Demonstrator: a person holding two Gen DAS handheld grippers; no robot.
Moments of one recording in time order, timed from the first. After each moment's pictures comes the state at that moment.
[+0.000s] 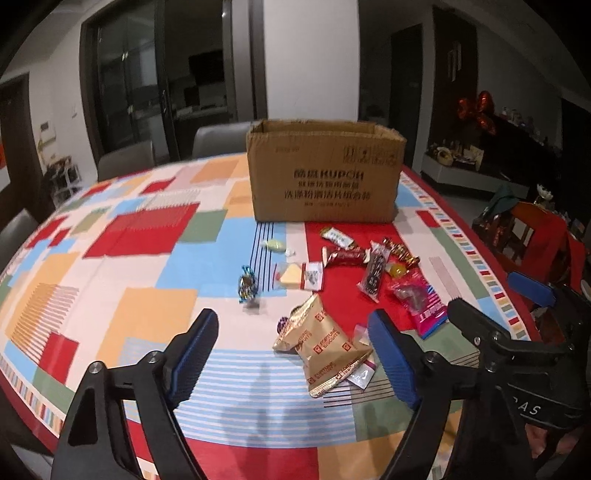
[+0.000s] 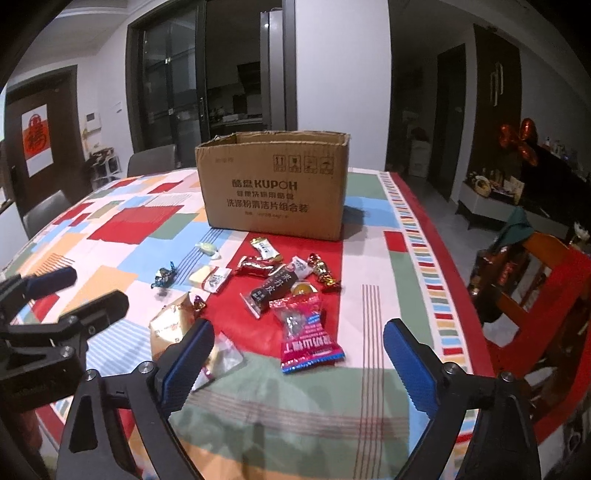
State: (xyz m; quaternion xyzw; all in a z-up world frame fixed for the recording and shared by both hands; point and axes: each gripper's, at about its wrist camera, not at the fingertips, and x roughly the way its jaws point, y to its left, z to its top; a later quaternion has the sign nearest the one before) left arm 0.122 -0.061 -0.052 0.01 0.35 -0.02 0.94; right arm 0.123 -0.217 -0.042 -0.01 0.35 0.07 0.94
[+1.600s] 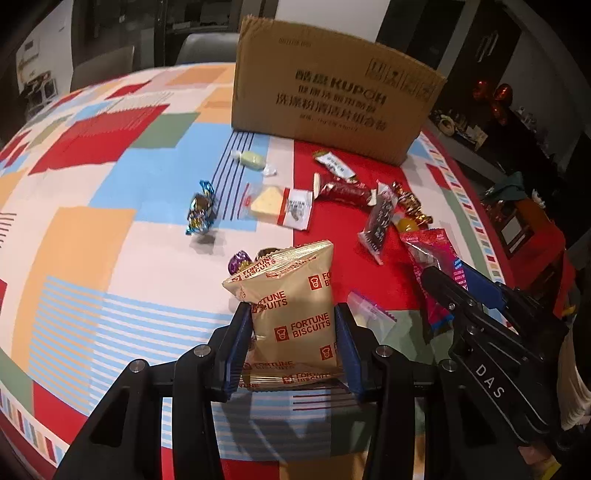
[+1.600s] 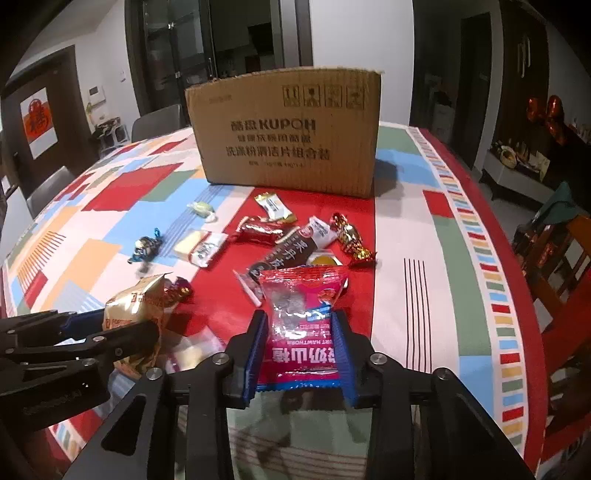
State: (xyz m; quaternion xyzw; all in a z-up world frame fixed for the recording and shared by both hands) left arm 0.174 -0.058 -0.108 -0.08 0.48 -0.06 0.87; right arm 0.173 -0.203 -0.089 -0.01 0.42 0.10 0.90
